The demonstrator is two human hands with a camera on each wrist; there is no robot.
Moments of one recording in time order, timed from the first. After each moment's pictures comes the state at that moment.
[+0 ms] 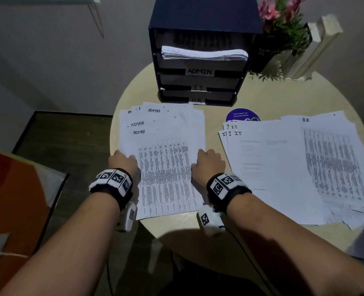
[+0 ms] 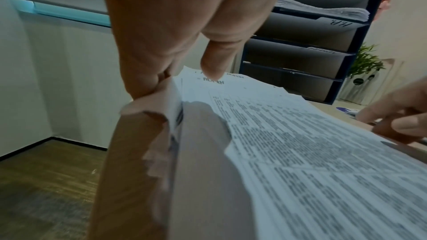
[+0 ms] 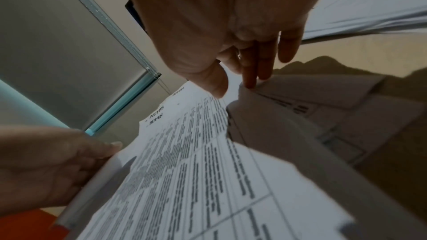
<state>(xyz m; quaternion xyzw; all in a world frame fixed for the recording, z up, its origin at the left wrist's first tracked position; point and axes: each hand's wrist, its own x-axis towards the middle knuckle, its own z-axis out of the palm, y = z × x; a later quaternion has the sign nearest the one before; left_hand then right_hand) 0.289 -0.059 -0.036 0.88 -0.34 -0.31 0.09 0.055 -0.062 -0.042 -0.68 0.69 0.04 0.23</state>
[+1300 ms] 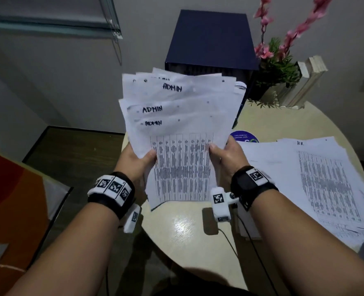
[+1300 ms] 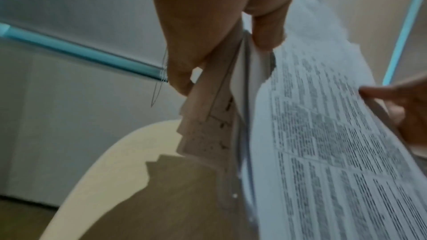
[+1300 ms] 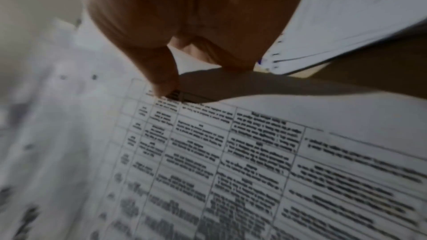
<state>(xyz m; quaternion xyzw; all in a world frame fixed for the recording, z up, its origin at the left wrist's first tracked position) 0.269 -0.034 0.053 0.67 -0.39 -0.43 0.46 0.024 -0.085 0.034 -0.41 0.50 -0.46 0.62</state>
